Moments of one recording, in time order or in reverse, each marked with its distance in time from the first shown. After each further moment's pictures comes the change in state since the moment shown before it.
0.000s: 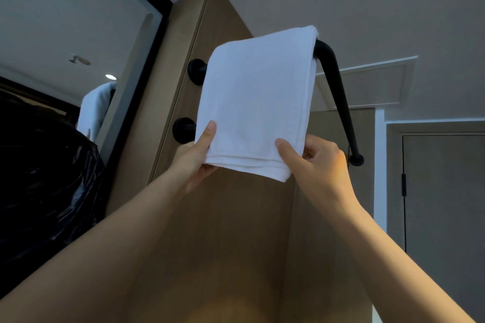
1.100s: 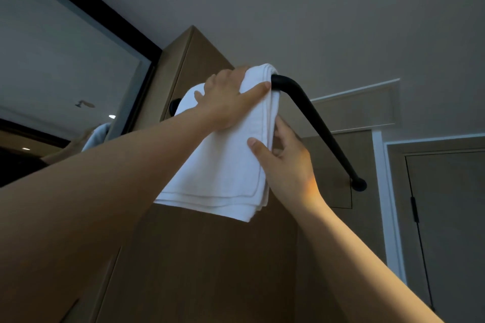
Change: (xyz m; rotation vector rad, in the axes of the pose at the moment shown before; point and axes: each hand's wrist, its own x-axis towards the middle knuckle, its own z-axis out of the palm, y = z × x) left_hand 0.035 0.128 0.136 1.309 0.112 0.672; right_hand 0.051 -0.008 -0.003 0.274 -0.041 -0.121
